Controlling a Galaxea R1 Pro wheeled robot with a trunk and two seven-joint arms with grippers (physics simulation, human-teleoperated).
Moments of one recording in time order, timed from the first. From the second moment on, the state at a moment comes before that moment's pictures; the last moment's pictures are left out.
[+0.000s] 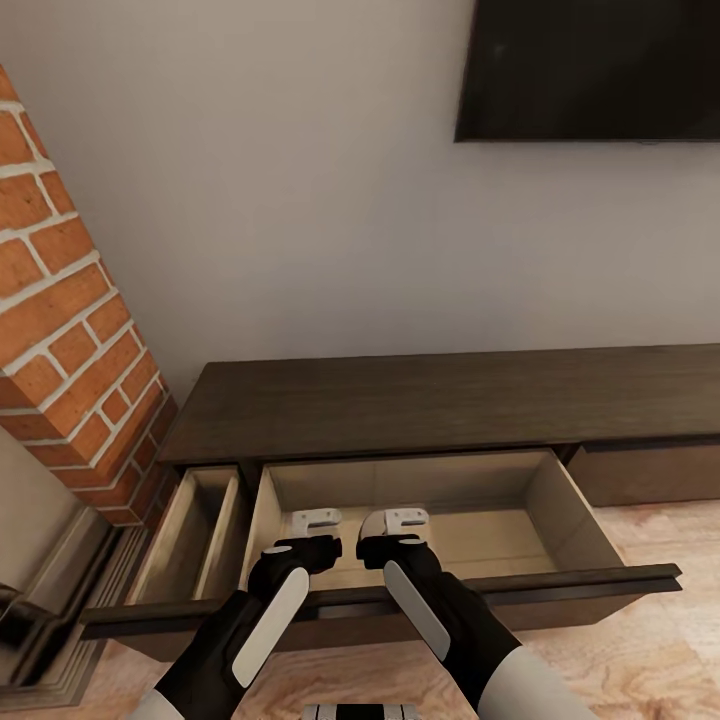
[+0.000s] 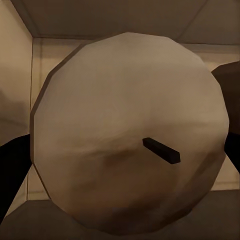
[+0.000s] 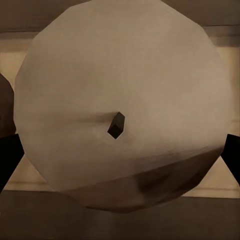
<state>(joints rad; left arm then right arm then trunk) -0.46 -0.07 -0.48 -1.20 0.63 0.61 0.61 -0.58 0.13 0.58 -0.95 -0.59 0.57 -0.52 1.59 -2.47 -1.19</state>
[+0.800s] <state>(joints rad) -0.46 -0.07 -0.48 -1.20 0.63 0.61 0.61 -0.58 0.13 0.57 -0.95 -0.60 0.57 -0.52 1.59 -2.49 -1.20</state>
